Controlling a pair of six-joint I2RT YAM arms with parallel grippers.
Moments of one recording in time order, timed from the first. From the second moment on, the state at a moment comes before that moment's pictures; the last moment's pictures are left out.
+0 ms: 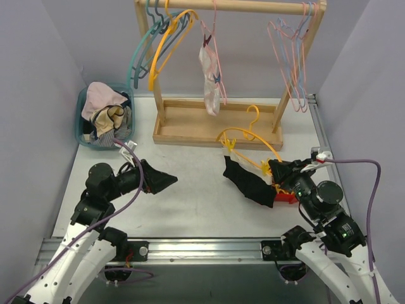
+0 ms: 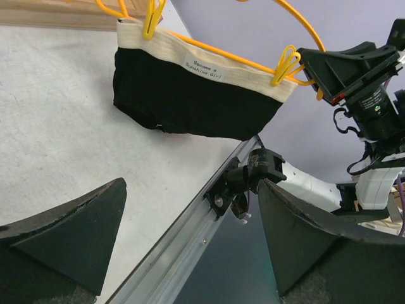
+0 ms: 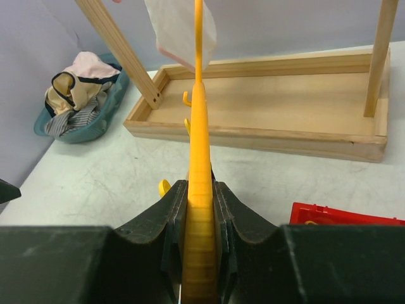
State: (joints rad) left arm -0.37 0.57 0.60 -0.16 0.63 -0.80; right arm 0.53 0.39 0.73 -0.42 0.17 0.36
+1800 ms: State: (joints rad) left arm -0.69 0.79 0.35 0.14 0.35 -1.03; right arm 1.44 1.08 0.36 0.37 0.95 0.54
